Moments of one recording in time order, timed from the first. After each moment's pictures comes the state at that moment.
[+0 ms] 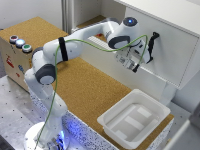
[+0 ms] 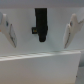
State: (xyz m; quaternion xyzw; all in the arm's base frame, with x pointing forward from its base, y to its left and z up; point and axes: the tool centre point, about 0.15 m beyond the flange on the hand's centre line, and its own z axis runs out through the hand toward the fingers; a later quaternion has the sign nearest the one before) arm 0.449 -0.298 0.589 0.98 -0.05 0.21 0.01
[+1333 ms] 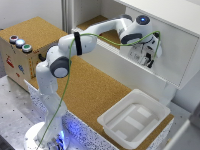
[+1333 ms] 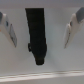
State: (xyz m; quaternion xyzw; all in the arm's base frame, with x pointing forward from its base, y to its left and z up) arm 0.530 -0.313 0.587 0.97 -0.02 0.24 -0.01
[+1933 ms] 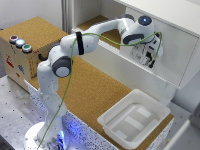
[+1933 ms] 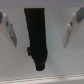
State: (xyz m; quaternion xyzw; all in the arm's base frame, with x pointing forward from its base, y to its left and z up) arm 0.544 -0.313 0.589 0.97 -0.03 0.24 0.00
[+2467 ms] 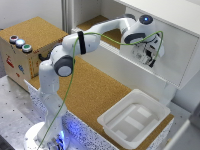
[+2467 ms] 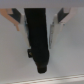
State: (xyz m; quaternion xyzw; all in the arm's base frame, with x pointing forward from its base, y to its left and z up) arm 0.551 -0.309 0.589 0.97 -0.04 0.24 -0.01
